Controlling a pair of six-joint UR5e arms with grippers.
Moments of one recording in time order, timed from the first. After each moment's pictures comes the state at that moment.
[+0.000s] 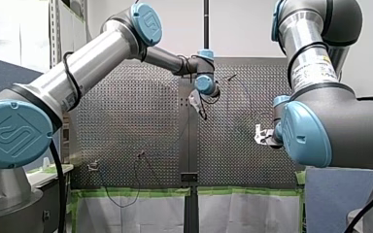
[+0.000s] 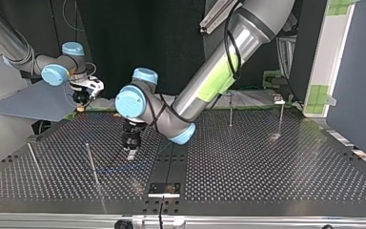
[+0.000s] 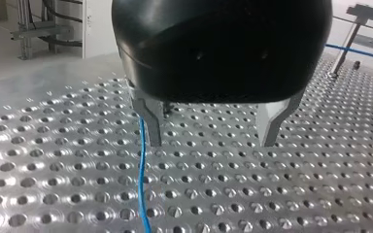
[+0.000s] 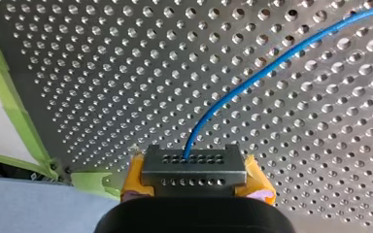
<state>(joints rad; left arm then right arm) -0.67 -2.38 -0.83 -3.07 -1.92 -2.13 1.69 -0.86 1.63 -0.44 1.53 1.55</state>
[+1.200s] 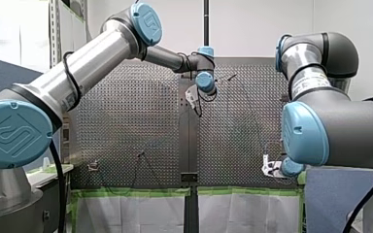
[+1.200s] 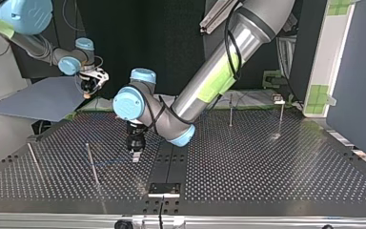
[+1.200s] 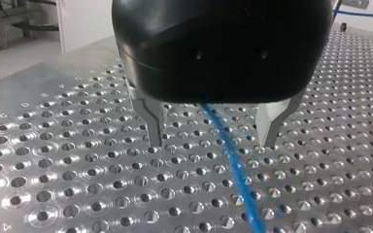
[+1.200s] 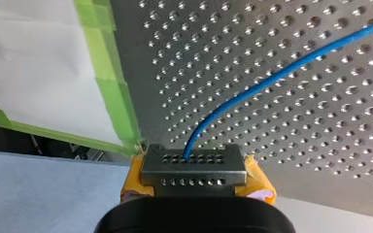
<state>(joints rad) -0.68 -2.37 -0.79 -3.12 -2.01 -2.03 1.63 -0.59 1.62 -0.67 1.53 1.54</state>
